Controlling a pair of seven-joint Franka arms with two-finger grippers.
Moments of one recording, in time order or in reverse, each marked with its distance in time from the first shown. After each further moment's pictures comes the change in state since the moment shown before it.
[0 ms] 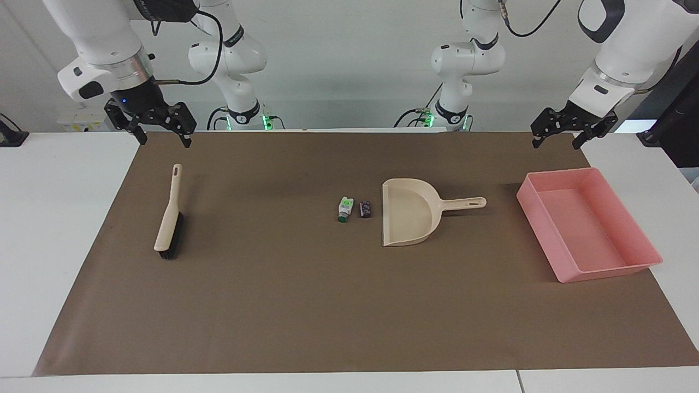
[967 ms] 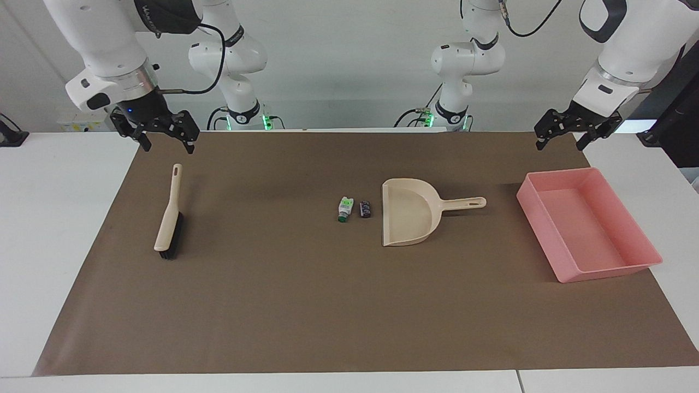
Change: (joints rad) left arm 0.001 0.000 0.003 0.000 0.007 0.018 -0.015; right arm -0.018 -0.022 -0.005 -0.110 0.000 0.080 -0.051
